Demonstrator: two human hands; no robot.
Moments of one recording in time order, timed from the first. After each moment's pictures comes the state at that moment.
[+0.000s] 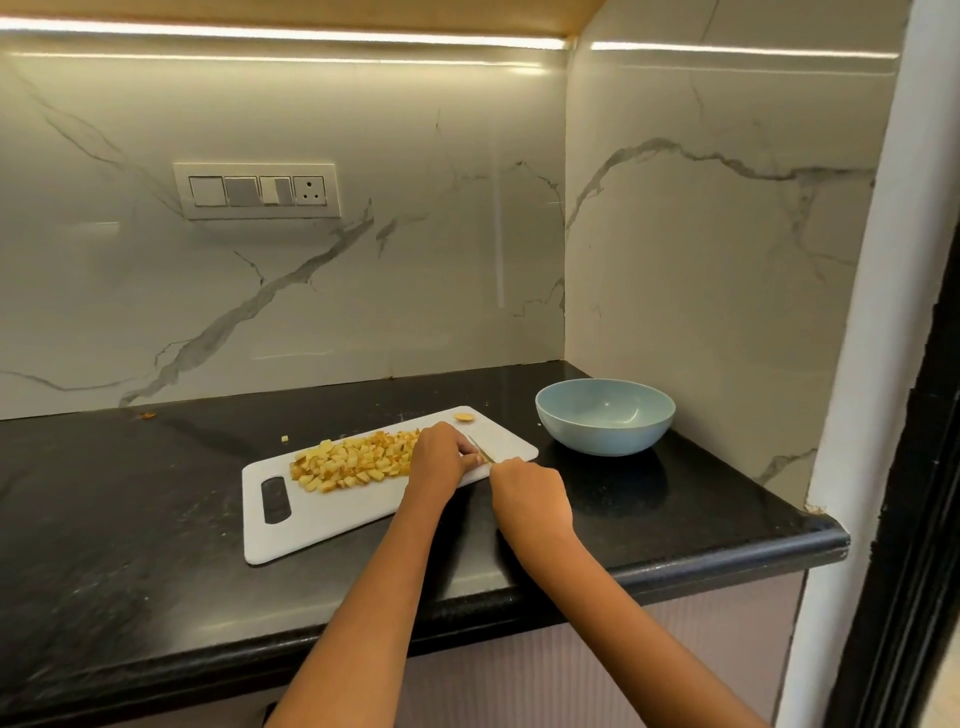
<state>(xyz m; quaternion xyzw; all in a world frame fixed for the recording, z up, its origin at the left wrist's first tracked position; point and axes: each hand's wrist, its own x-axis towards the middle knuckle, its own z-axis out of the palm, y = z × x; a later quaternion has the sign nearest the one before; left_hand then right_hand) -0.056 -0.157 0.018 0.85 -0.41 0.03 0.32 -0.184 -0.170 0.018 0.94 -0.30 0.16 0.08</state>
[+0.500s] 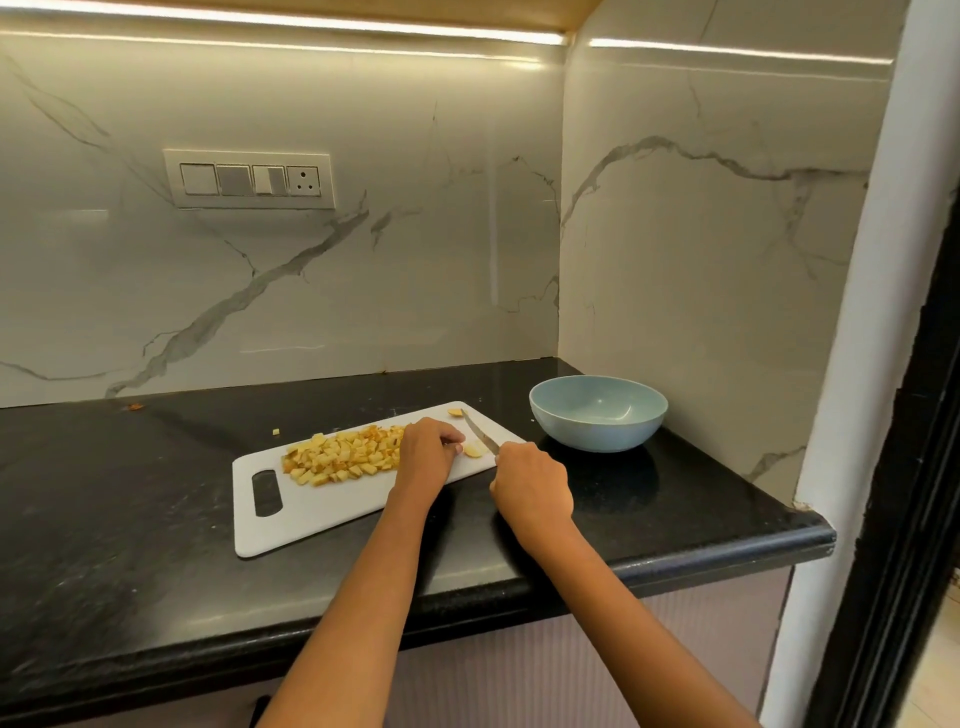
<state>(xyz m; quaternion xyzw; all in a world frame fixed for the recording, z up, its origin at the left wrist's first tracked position) -0.051 -0.152 0.009 0.82 -0.41 0.06 0.40 -0.185 -0.179 0.021 0.91 -0.36 0.20 -0.03</state>
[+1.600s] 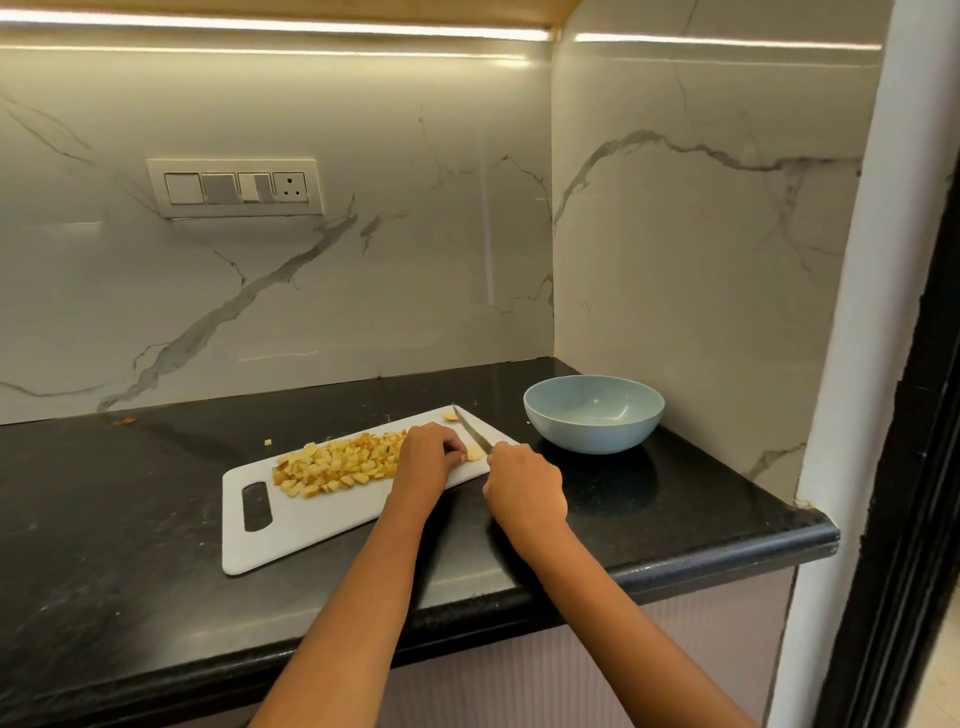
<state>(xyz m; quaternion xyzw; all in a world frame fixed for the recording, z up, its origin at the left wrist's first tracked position) -0.046 -0.160 0.009 0.83 -0.45 0.07 0.33 -0.179 -0.186 0.018 0.91 -0.36 0.22 -0.05</state>
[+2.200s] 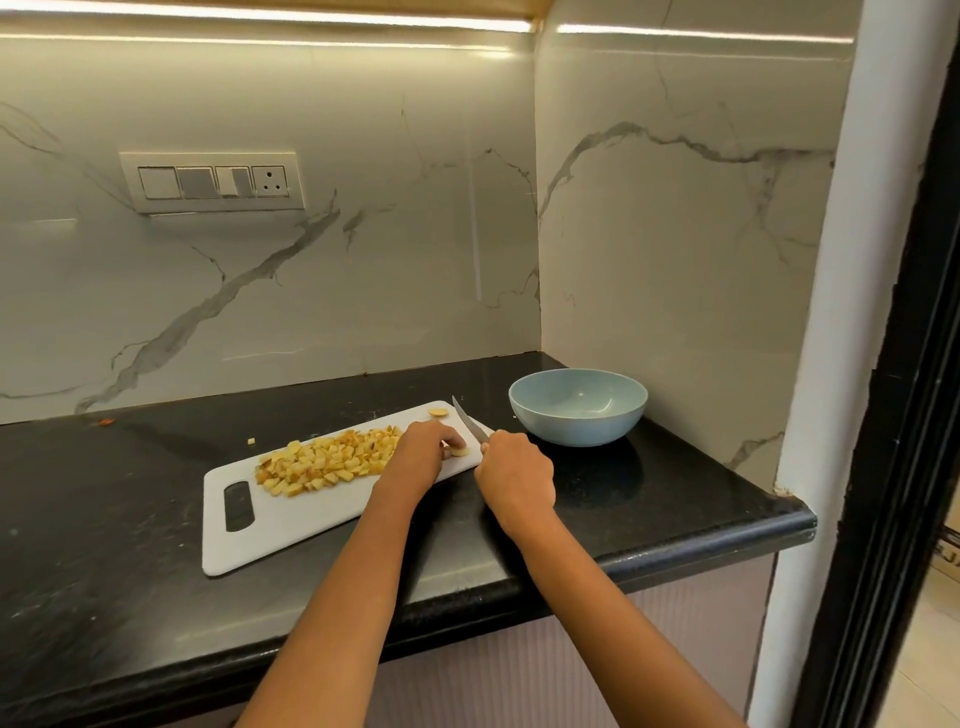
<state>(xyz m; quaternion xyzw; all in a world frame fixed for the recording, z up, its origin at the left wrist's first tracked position) -0.047 -0.167 0.014 0.82 -0.47 -0.02 0.33 -0.179 -0.194 0.021 0.88 -0.40 0.23 -0.12</state>
